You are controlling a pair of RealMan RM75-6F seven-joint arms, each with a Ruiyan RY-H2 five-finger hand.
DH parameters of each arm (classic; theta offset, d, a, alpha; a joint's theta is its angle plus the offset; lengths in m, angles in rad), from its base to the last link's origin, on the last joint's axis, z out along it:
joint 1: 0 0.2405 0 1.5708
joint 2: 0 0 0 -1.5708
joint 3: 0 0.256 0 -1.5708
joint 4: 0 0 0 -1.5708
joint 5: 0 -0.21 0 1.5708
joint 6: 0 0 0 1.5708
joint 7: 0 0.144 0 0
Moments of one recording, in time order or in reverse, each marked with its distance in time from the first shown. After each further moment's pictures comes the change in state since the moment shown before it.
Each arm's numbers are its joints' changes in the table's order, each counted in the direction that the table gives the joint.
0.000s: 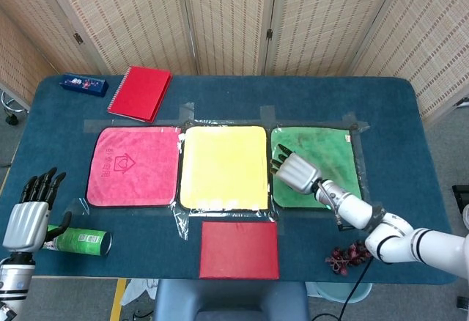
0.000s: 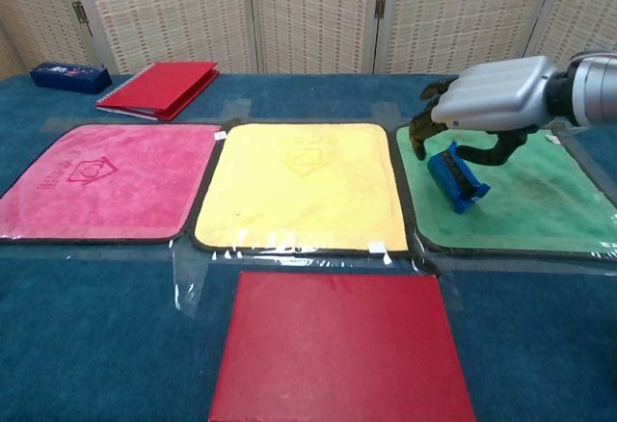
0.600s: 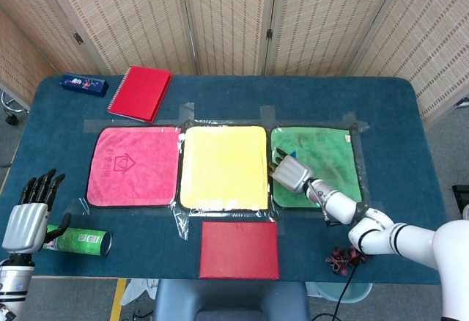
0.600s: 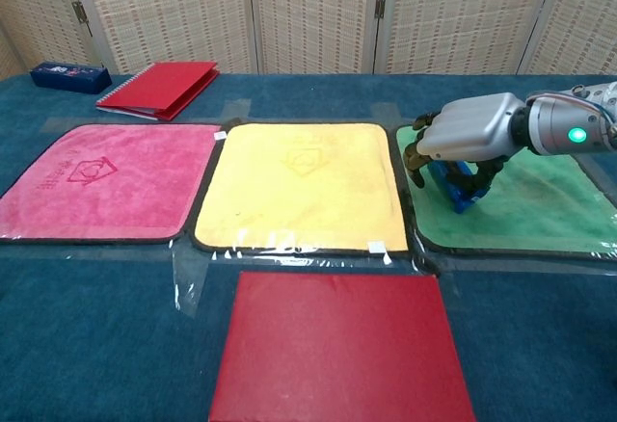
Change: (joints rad) left arm 0.005 0.001 0.004 -0.003 -0.002 -0.002 0.002; right arm 0.029 0.124 0.004 0.150 -0.073 -0.116 -0.069
